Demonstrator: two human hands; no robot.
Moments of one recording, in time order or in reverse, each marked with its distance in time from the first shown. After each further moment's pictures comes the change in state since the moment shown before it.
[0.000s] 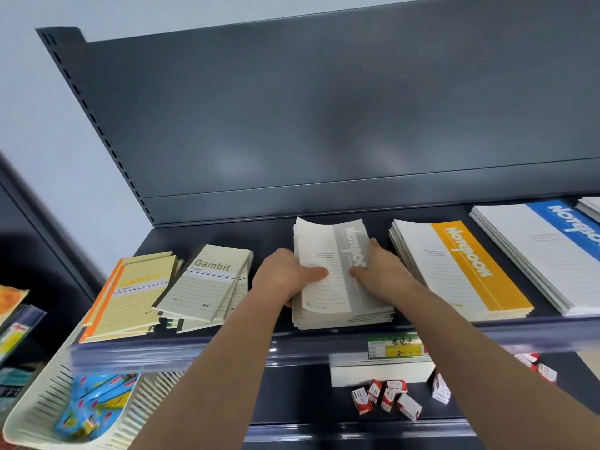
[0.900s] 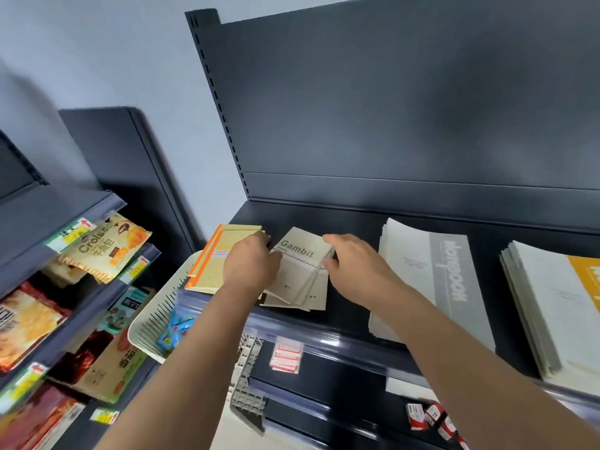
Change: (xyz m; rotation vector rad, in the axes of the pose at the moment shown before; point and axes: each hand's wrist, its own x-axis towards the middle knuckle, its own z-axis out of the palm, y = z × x) left_hand -0.037 -0.084 -0.113 0.333 0.523 -0.162; right_hand -0.034 -0.135 0.047 -0.128 -0.133 -0.629
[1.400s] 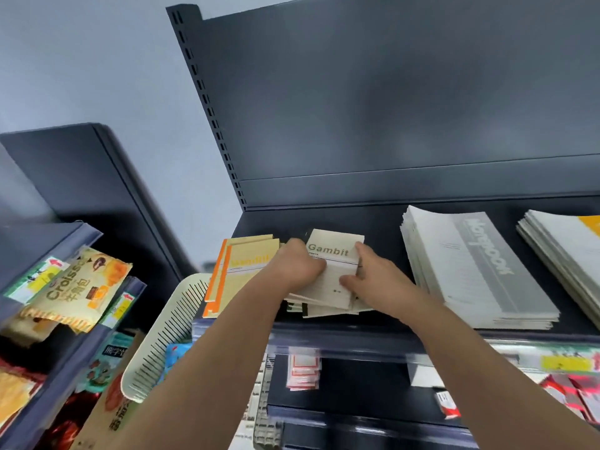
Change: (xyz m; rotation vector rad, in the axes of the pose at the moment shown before) left_hand 0.037 -0.013 0.006 -0.201 -0.442 0.151; right_hand 0.013 -0.020 0.058 0.277 -0.014 0.376
